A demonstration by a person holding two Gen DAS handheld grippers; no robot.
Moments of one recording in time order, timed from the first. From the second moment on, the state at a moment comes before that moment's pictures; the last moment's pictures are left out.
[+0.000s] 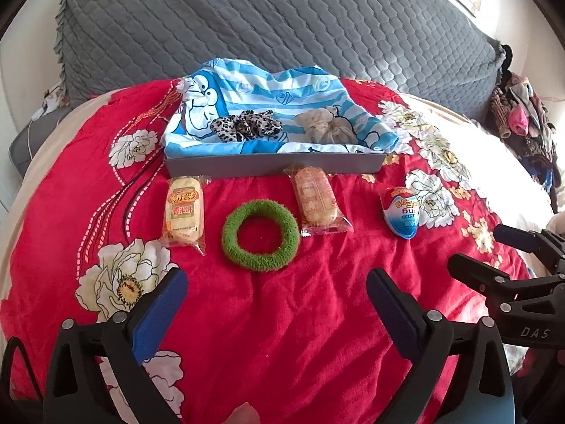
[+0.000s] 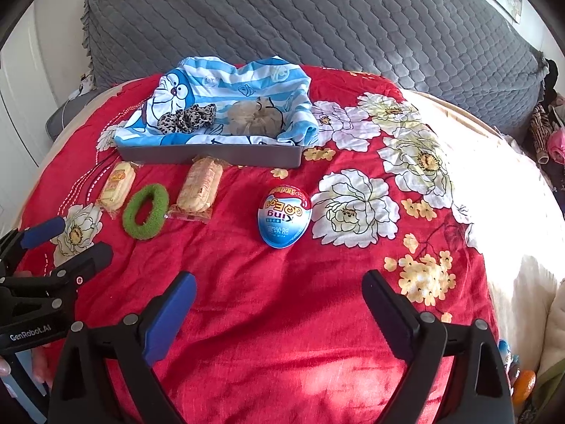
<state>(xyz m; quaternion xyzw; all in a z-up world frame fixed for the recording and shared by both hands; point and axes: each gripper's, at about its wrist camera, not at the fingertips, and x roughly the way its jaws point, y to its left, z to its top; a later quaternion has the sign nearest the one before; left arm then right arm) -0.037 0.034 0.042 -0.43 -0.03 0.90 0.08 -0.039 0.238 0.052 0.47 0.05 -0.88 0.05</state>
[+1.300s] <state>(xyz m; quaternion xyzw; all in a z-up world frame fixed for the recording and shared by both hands) -0.081 0.041 -0.001 -0.46 -0.03 0.89 0.08 -0.080 0.242 0.010 0.50 0.03 -0.87 0.05</state>
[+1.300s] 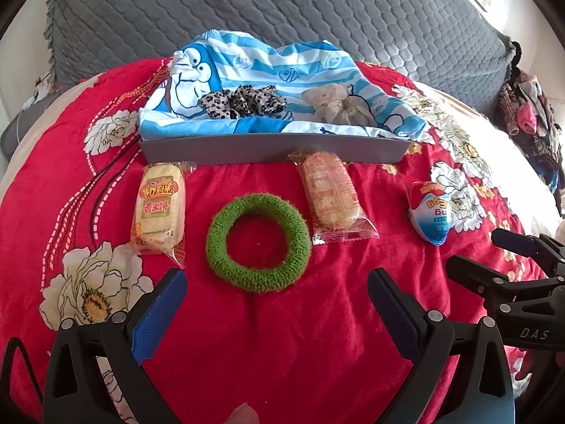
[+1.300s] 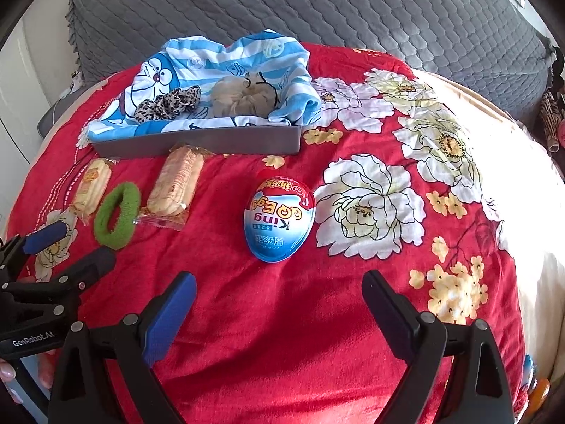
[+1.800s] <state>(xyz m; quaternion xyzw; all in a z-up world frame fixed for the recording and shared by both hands) -0.097 0.038 -0.017 -0.47 -0.05 0.88 0.08 -0.098 0.239 -0.003 0.50 0.04 -0.86 0.05</state>
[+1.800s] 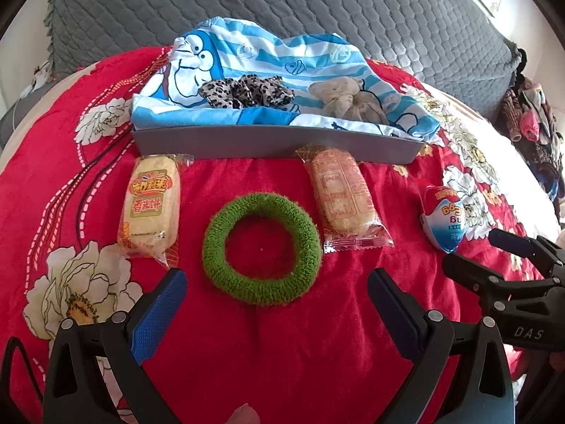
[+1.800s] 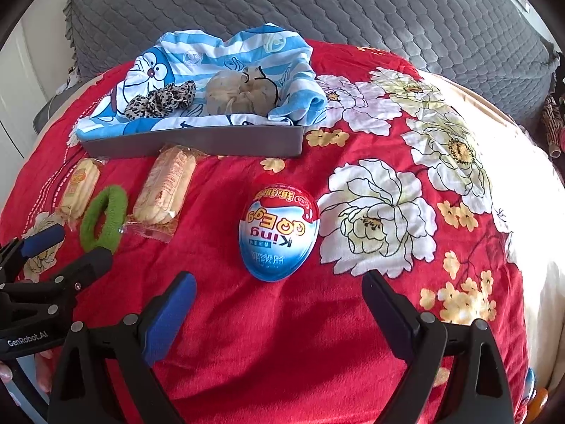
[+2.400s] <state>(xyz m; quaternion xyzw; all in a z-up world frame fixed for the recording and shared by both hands) -0.108 0.038 -0.033 -0.47 -0.05 0.88 0.08 -0.120 0.243 -0.015 0.50 0.04 -0.86 0.04</state>
